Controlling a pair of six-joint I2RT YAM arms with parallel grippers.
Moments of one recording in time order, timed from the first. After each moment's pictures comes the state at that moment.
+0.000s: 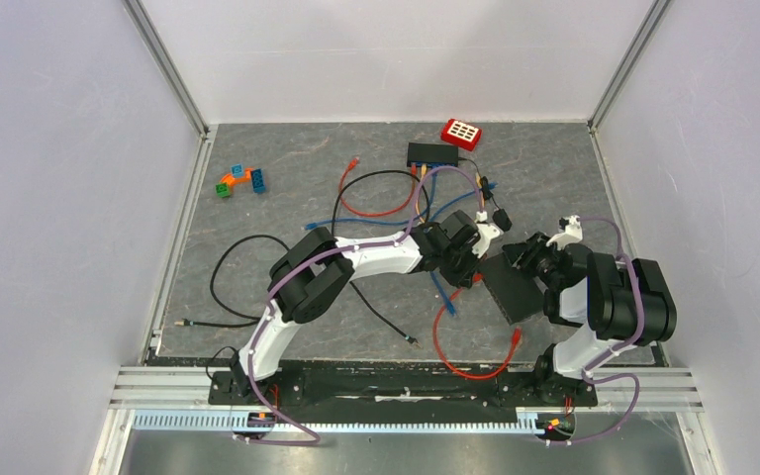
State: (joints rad) left arm -1.02 2.21 1.56 -0.20 0.25 -0.14; right arm -0.19 1.64 0.17 1.06 -0.47 0.47
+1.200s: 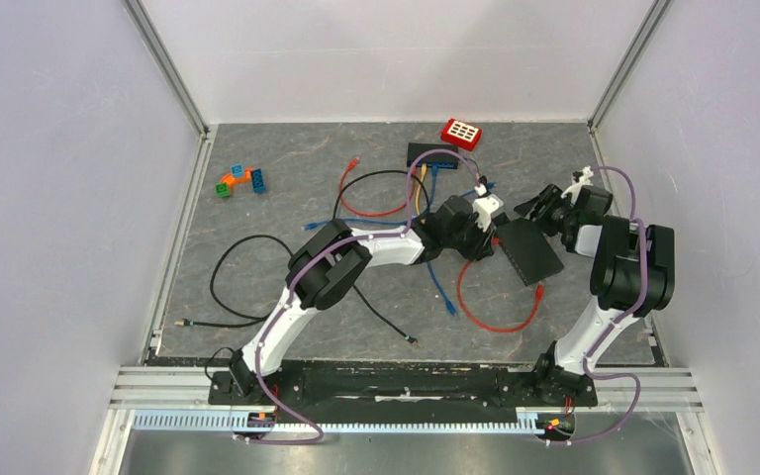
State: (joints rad) left arm -0.93 2.38 1.67 0.20 0.28 -0.15; right arm -0.29 1.82 0.75 0.46 -0.52 0.46
